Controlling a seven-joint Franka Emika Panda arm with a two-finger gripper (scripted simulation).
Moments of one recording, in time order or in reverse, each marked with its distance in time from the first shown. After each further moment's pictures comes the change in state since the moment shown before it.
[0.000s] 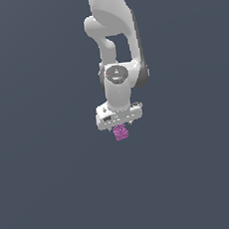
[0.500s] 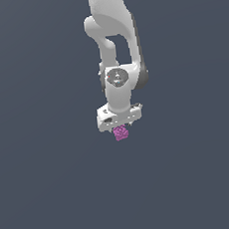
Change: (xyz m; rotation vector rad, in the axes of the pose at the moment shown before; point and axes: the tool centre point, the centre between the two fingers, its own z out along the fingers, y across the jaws) arm -0.001 -0.001 0.011 -0.002 0.003 -0.017
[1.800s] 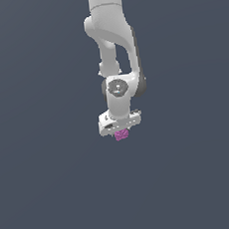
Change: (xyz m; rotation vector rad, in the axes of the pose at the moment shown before) arm -0.001 0.001 0.042 0.000 -0.001 -0.004
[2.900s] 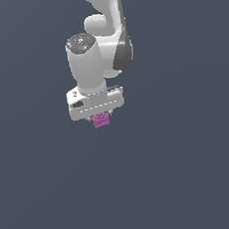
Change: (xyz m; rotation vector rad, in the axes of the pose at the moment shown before) arm -0.011 0.080 -0.152 0.001 0.001 0.000
